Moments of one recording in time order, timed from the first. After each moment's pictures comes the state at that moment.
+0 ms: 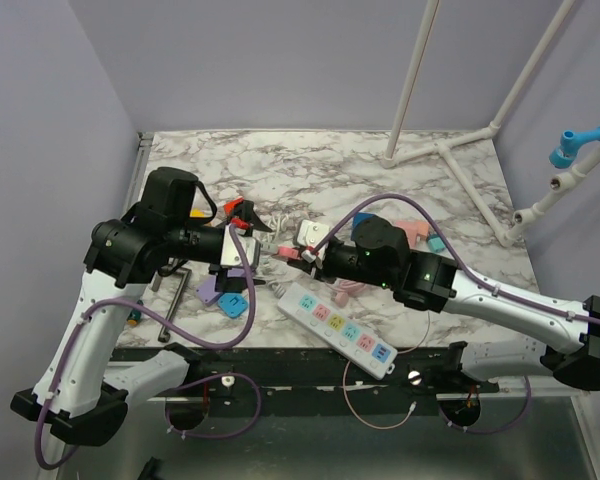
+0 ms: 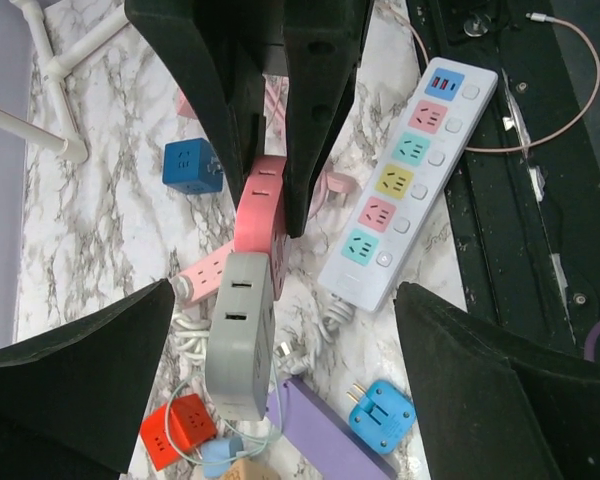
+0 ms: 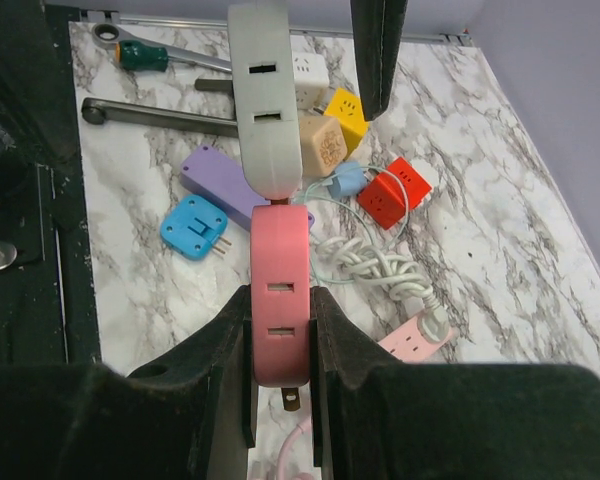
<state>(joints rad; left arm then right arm) -0.45 1.04 1.51 -1.23 0.92 1.05 1.14 1.20 1.11 -0.17 -0.07 -0.37</state>
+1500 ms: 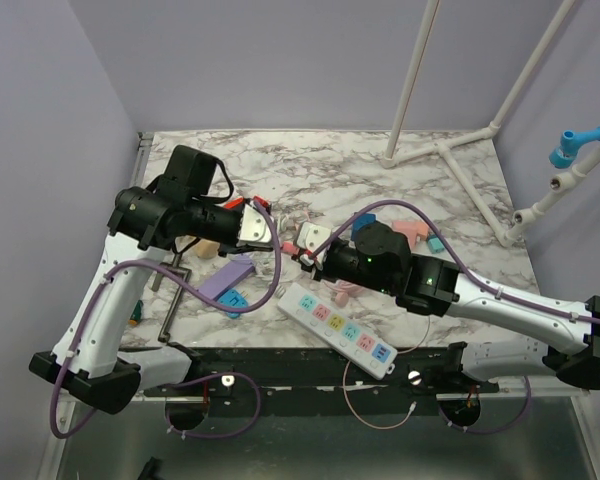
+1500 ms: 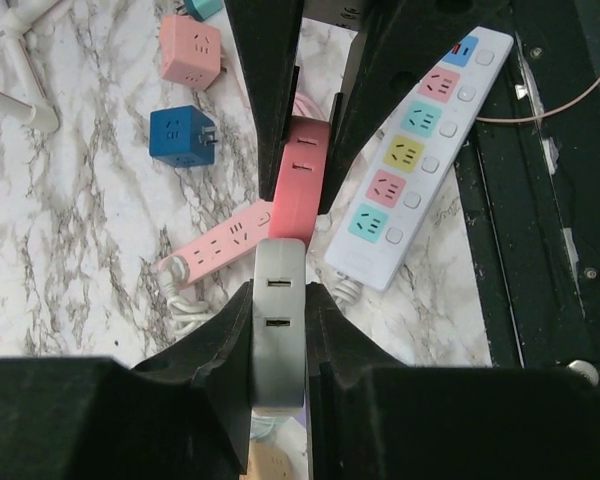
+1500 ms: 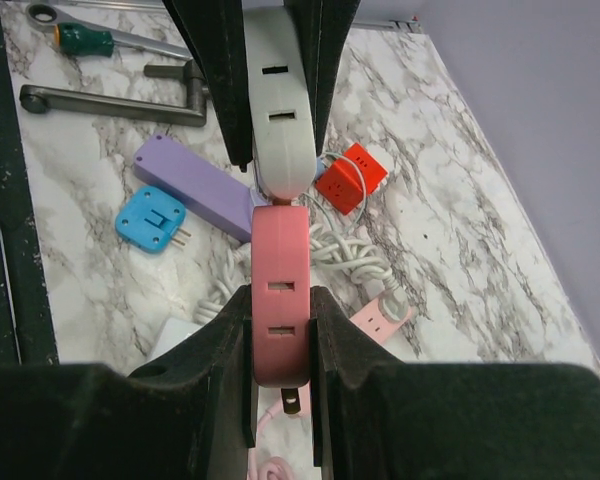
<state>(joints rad) -0.45 1.22 1.63 -1.32 0.87 1.11 1.18 1.18 1.11 -0.18 0.07 -0.41</state>
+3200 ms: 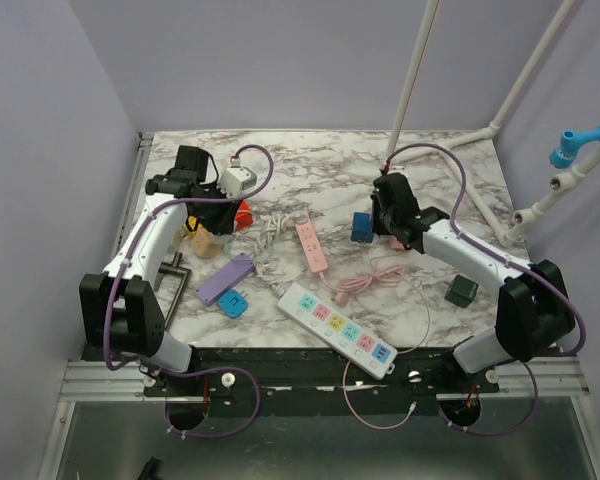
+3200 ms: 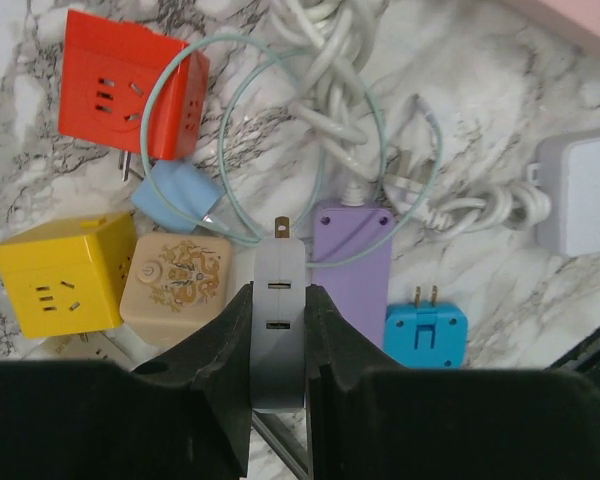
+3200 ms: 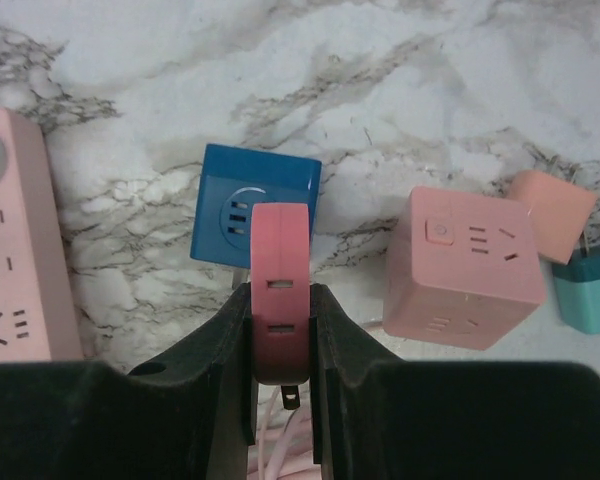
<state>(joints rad) -0.13 1.48 1.33 -0.92 0.44 0.55 0.51 1.48 1.05 -0.33 0.31 0.36</state>
